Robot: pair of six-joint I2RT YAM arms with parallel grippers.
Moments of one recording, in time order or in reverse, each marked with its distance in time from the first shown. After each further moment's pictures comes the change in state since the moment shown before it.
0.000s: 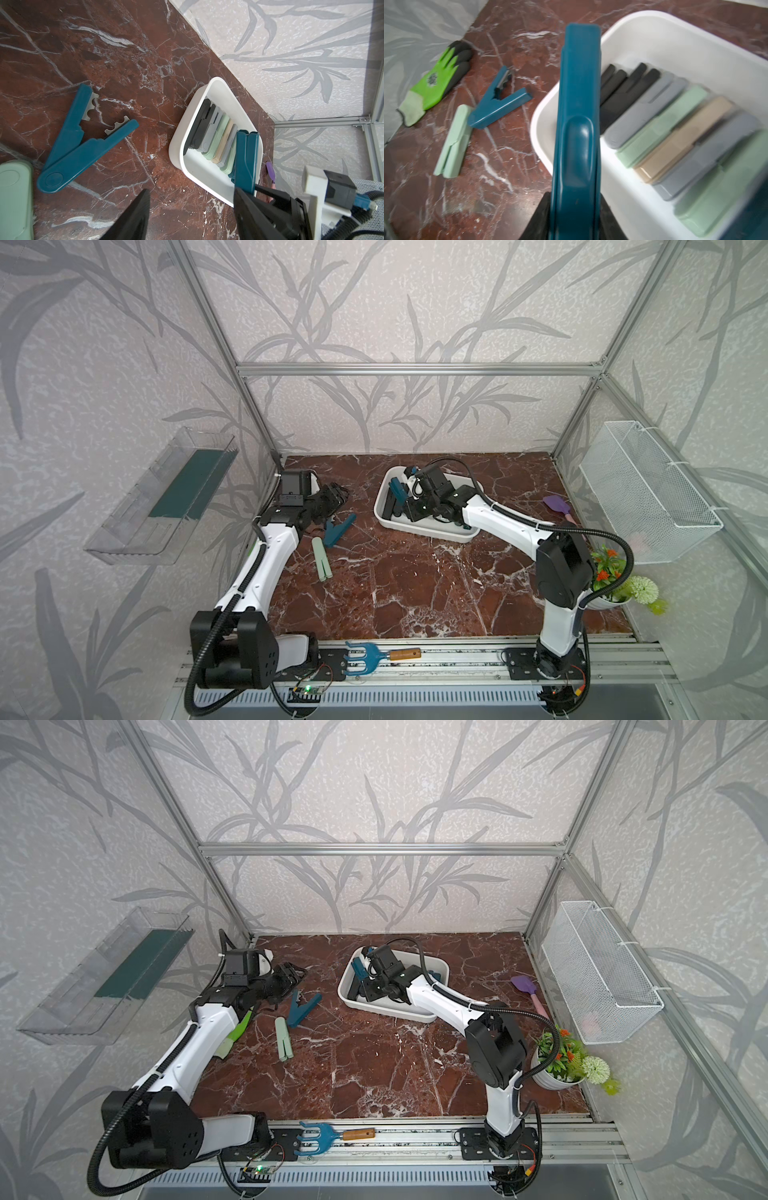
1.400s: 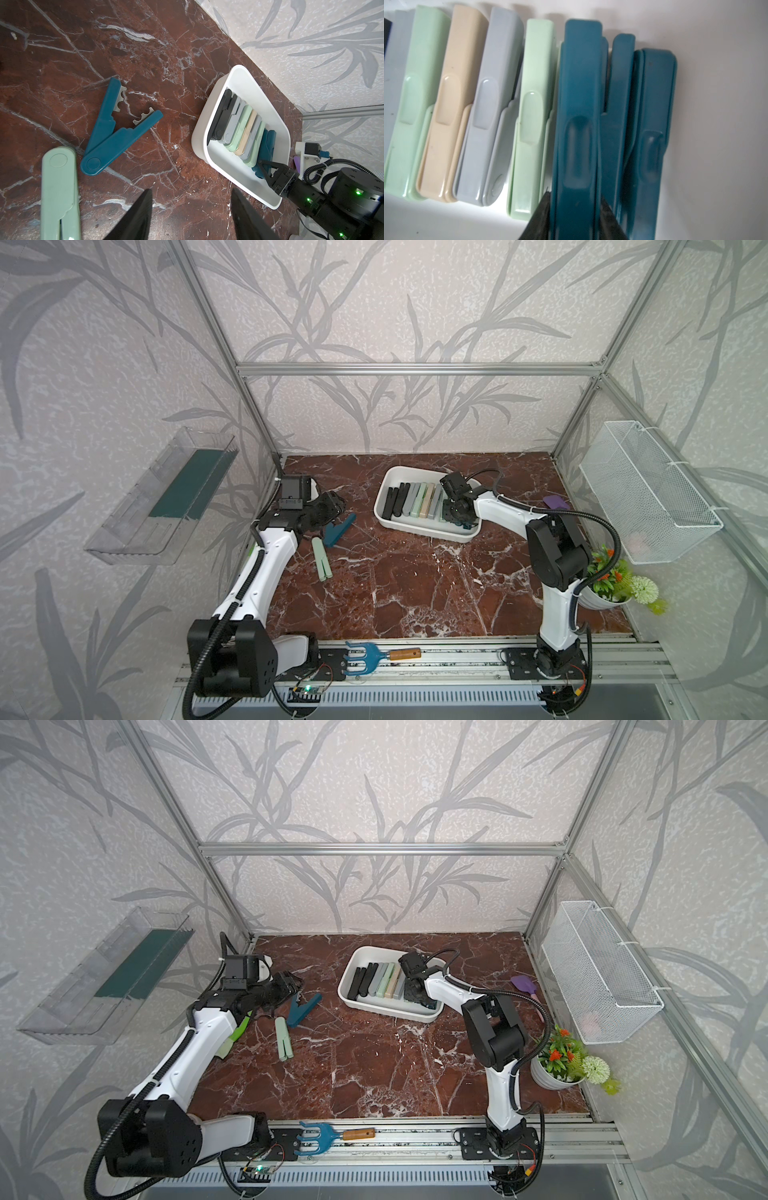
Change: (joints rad) left arm 0.005 -0.038 -0.016 -0.098 -0.064 0.109; right arm -0.167 0.115 -0.103 -0.071 0.292 0.278
